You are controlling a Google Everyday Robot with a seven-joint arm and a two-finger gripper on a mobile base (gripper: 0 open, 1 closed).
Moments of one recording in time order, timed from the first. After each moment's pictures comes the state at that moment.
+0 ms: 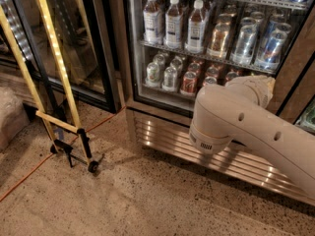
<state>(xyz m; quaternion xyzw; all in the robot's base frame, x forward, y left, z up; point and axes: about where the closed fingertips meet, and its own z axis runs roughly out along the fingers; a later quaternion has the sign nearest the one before) 0.574 -0.296 0.879 0.22 0.74 -0.30 0.56</state>
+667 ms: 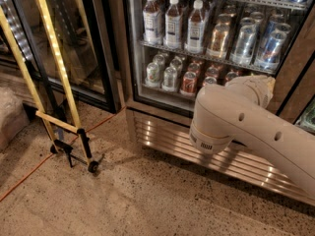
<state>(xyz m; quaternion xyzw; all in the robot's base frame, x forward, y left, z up) 0.574 -0.296 0.879 0.22 0.74 -0.30 0.56</state>
